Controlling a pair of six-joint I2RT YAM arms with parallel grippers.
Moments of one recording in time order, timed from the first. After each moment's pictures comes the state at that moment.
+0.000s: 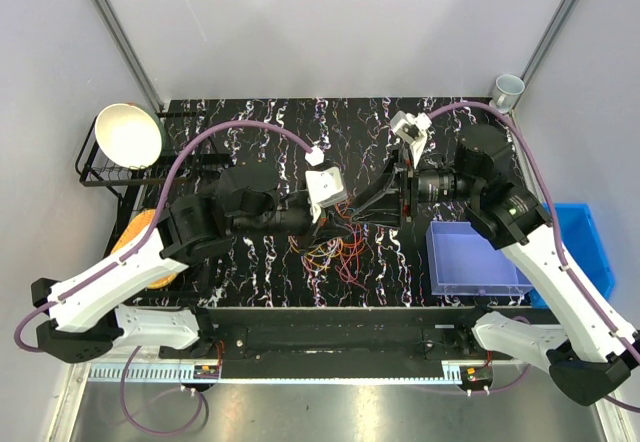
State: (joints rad) left arm -1.10 1.14 1.46 -0.66 0.29 0.02; right arm 0.58 1.05 1.31 -0.39 -0.96 0.38
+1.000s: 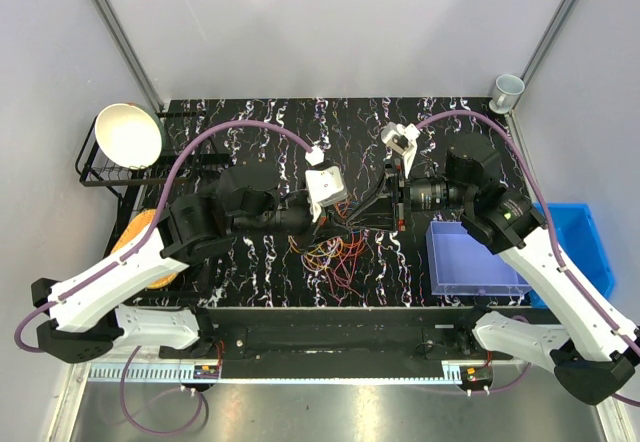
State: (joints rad) left arm -1.10 1.14 1.46 -0.67 0.28 0.02; right arm 0.64 1.04 1.27 -0.43 -0.90 0.36
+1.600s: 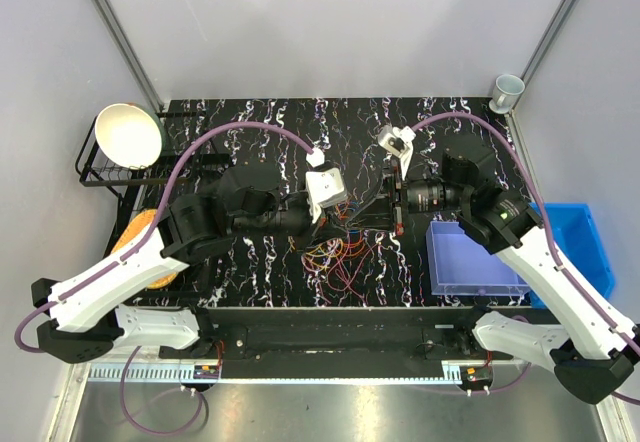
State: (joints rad) left arm -1.09 1.15 1.46 -0.69 0.28 0.02; right arm 0.65 1.05 1.26 -0.43 -0.90 0.36
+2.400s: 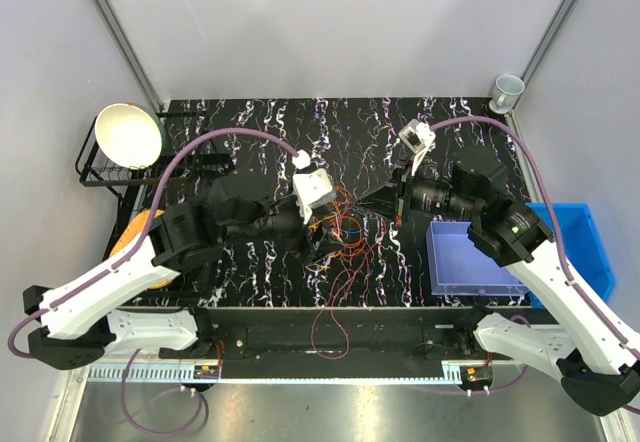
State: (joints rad) left arm -1.09 1.09 1.39 -0.68 0.17 0.00; right arm 0.66 0.96 1.21 -0.42 -0.54 0.38
